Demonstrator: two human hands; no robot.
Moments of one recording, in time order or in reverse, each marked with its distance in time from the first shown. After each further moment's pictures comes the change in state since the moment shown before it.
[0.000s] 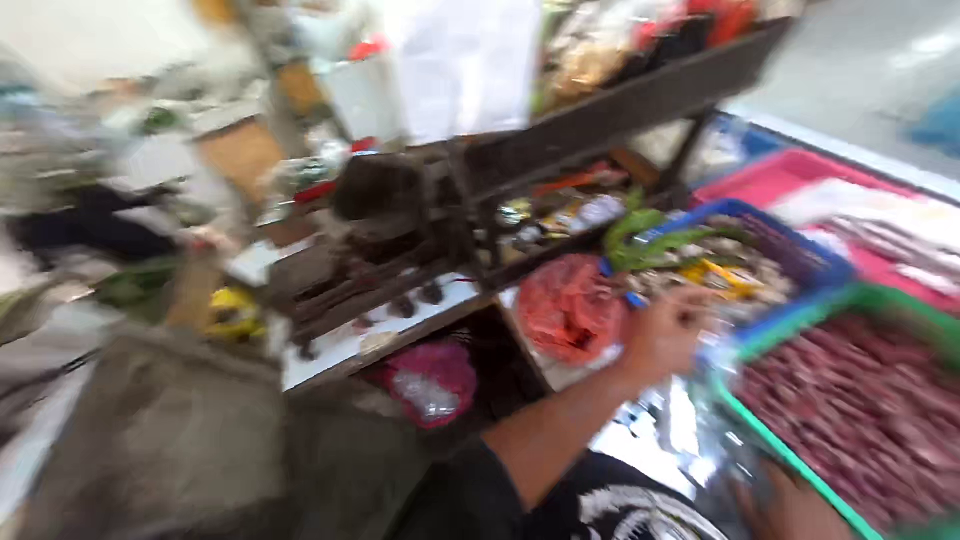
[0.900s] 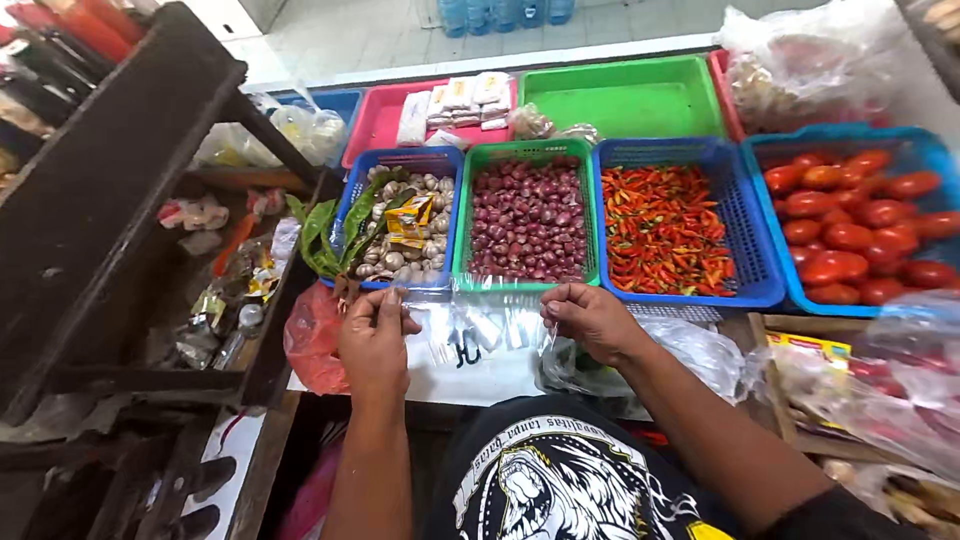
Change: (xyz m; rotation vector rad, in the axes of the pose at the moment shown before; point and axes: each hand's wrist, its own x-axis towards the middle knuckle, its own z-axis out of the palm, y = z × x) left_hand -0.037 -0.018 0.025 0.173 -0.079 0.043; right_hand -0.059 0.051 -0.026 1.753 0.181 0.013
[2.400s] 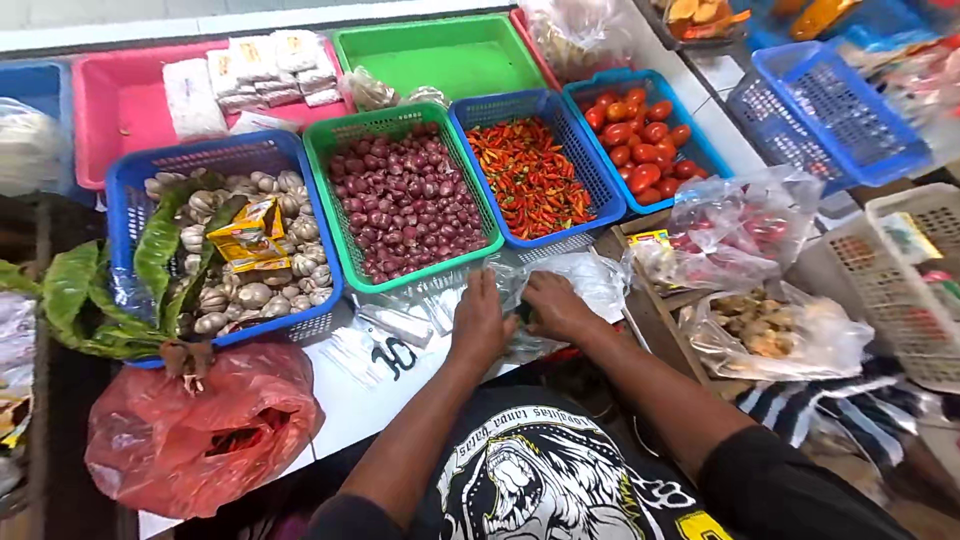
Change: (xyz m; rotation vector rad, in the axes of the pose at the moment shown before) left_hand -0.072 -0.081 0.156 0.532 -1.006 0.430; right_hand -0.049 0.077 -0.046 -1.621 0.292 0.061
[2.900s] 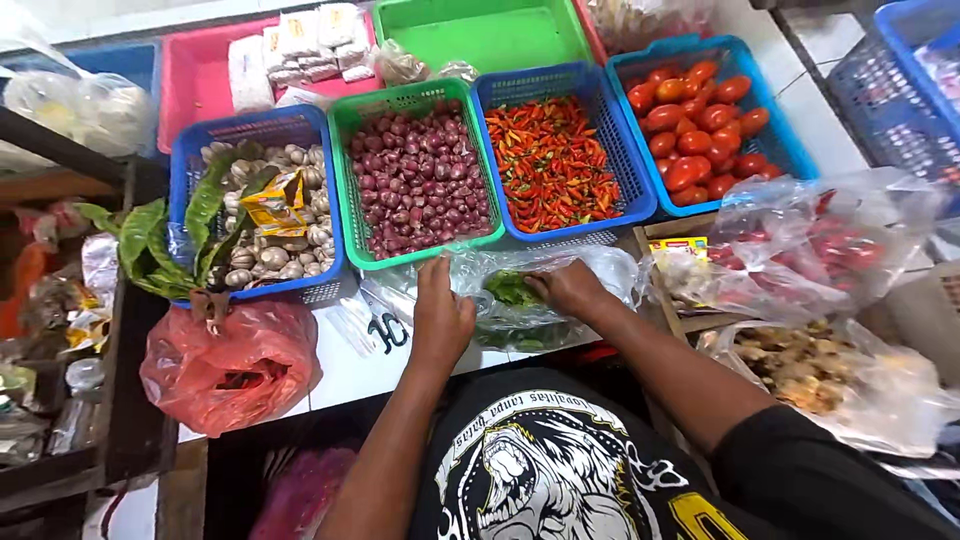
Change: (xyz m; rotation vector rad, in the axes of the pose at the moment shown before) left_hand -0.019 0.022 -0.027 -0.032 0.259 -0.197; right_hand 0.021 0.060 -0.015 0.046 0.020 -0.118
